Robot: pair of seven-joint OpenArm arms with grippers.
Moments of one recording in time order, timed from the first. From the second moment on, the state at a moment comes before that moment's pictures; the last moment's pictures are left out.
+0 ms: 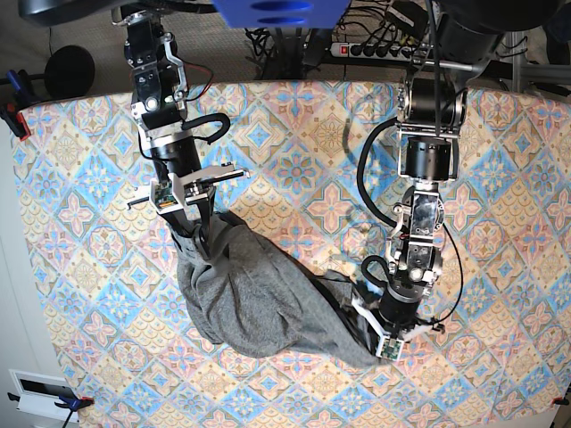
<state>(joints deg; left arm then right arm) -28.9 -5.0 3.0 63.6 7.3 -7.0 16.1 -15.8 10.4 -8.4 112.3 6.5 3.0 -1.8</state>
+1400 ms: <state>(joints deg) -9.9 -5.4 1.5 116.1 9.2 -7.0 9.2 -4.8 10.2 8.5 112.5 6.6 2.8 -5.2</state>
